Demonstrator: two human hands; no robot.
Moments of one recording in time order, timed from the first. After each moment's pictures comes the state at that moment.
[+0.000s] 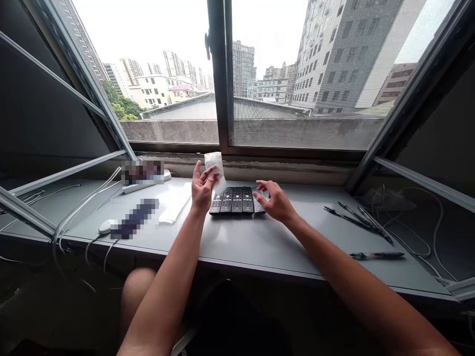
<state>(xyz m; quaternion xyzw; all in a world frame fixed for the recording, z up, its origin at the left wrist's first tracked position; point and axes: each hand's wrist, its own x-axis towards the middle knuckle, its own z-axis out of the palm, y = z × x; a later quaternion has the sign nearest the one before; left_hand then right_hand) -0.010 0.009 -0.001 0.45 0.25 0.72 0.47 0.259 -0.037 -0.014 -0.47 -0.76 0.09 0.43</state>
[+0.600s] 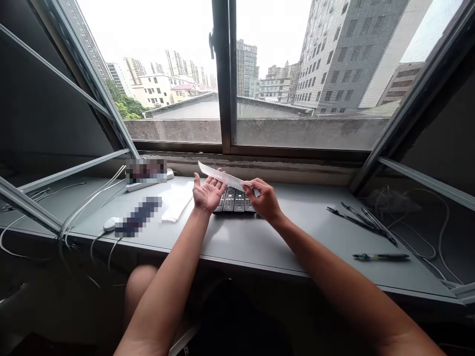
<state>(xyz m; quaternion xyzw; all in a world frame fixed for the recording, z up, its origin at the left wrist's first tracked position) -0.014 0.005 0.001 0.24 0.14 0.67 0.69 0.204 -0.036 -0.002 -0.39 -0.74 0.10 0.54</state>
